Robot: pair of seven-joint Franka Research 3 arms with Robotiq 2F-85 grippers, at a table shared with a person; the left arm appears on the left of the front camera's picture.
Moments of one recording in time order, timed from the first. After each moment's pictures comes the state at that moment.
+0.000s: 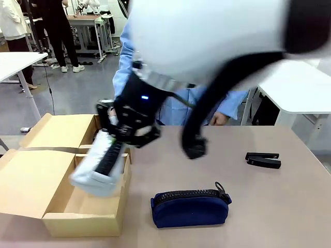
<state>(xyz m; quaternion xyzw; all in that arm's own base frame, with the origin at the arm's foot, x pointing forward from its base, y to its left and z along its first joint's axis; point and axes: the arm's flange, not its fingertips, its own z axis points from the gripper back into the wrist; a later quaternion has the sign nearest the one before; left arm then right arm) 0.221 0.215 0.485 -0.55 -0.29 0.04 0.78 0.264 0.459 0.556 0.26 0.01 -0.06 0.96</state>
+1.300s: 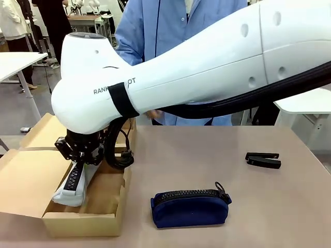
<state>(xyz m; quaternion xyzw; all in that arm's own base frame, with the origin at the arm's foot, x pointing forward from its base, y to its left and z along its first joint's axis) 0.221 0.215 0.485 -0.55 -0.29 0.04 0.78 0.344 0.605 0.429 0.13 0.01 -0.02 0.99</state>
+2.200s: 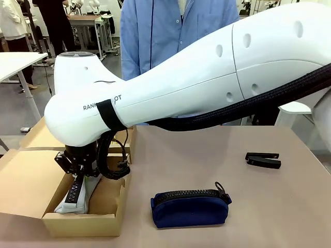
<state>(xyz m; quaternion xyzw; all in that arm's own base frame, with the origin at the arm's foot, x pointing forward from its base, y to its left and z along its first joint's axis) 0.221 0.215 0.485 -0.55 -0.29 0.04 0.78 0.340 0.619 0.394 0.09 0.03 -0.01 1.00</state>
